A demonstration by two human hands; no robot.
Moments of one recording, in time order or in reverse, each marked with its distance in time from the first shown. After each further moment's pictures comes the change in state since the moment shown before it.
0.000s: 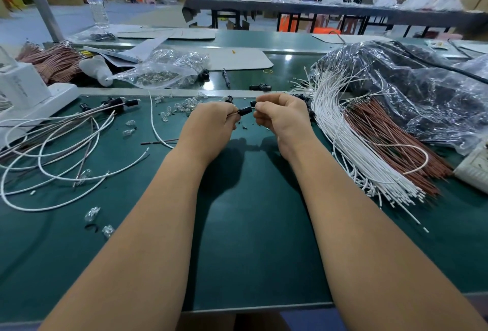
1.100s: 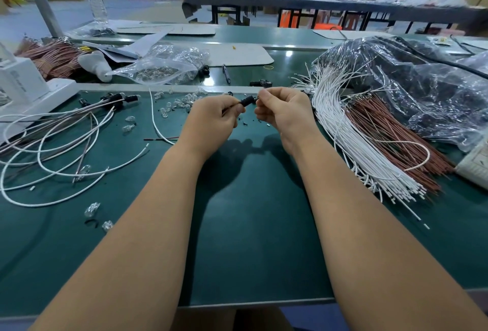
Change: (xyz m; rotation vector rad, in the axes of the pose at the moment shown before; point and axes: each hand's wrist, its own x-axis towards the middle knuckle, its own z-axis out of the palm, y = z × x) left_hand -0.001 -0.006 0.006 -0.285 0.025 -0.055; right_hand -0.004 -0.006 -0.003 -0.015 -0.045 -0.036
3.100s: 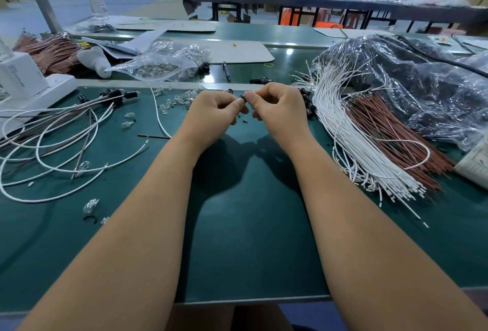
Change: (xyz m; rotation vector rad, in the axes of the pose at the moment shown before) left_hand 0.004 0.005 -0.003 -0.219 -0.051 -0.148; right_hand -0.005 0.001 0.007 -0.443 0.005 -0.276
